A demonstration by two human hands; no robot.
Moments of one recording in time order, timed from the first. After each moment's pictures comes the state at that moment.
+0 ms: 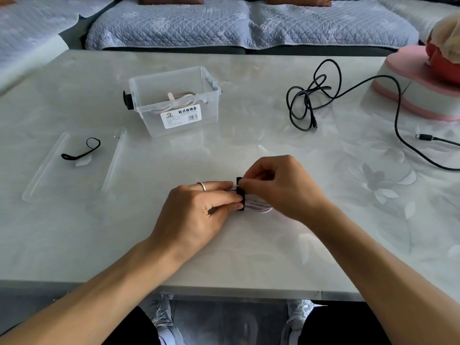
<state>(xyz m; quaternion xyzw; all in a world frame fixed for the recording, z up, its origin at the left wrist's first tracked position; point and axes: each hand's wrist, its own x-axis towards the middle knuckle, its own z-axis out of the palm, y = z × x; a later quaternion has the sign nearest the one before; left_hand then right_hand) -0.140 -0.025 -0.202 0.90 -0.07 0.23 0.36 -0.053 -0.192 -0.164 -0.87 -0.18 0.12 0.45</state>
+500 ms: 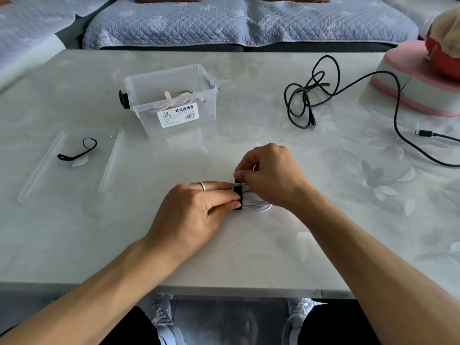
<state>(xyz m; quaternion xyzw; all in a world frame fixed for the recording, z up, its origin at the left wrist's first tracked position) -0.137 -0.023 -0.201 0.91 -0.11 0.22 0.33 -0.038 -0.175 -0.163 -0.90 -0.23 0.07 0.37</state>
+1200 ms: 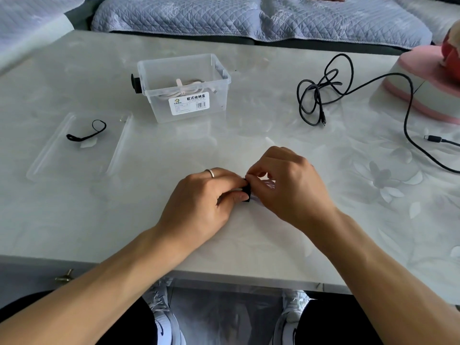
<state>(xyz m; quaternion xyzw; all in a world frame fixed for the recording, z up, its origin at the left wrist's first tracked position) -0.140 -0.028 -0.200 0.91 -0.08 0.22 0.34 -0.063 -0.190 -0.183 -0.87 -0.36 -0.14 0.30</state>
